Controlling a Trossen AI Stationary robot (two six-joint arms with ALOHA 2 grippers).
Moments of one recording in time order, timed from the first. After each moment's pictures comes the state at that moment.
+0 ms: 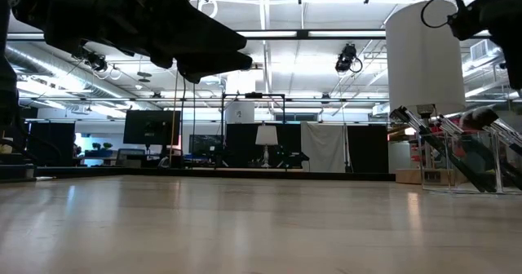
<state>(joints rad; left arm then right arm) -0.37 1.54 0.54 0.79 -0.35 -0.07 0.23 1.02 0.96 -1.51 0.18 1.09</state>
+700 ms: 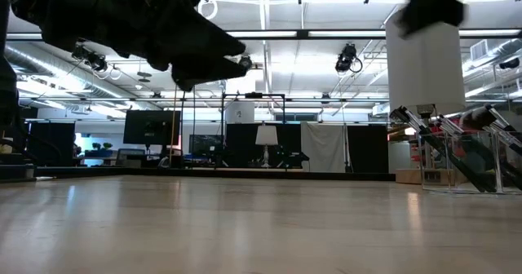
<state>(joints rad) -0.37 1.52 0.54 0.74 -0.40 -0.21 0.26 1.03 1.07 -0.95 0.48 0.74</state>
